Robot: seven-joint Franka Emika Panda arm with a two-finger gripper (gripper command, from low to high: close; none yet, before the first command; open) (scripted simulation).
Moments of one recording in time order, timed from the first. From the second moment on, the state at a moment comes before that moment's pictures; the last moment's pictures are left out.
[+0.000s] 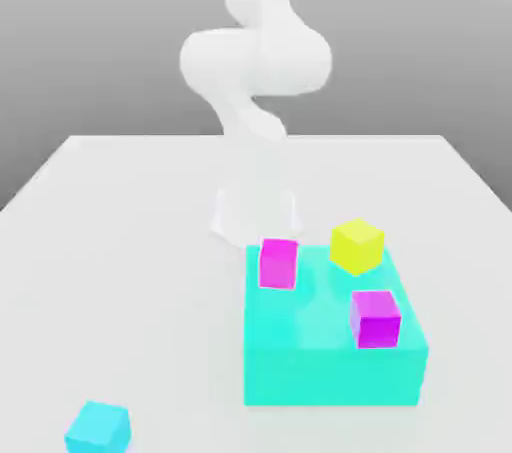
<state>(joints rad) 0.00 -0.71 -0.03 -2.30 0.01 2.33 0.78</state>
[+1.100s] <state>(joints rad) -0.13 0.49 -0.18 -2.29 0.23 2.76 0.49</state>
